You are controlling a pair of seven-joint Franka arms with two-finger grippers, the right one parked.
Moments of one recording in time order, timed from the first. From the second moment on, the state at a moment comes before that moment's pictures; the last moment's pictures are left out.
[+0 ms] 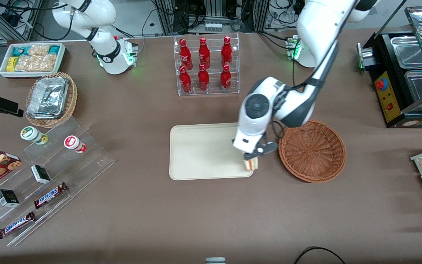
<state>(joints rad) -0.52 0.53 -0.17 -1.65 0.10 2.13 -1.07</state>
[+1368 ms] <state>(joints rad) -0.66 0.75 -0.17 -1.45 0.14 2.14 -1.25</state>
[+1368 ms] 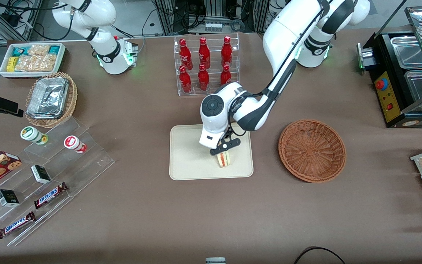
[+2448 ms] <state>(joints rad) -0.66 0.65 -0.16 -1.35 0.15 1.99 -1.17</state>
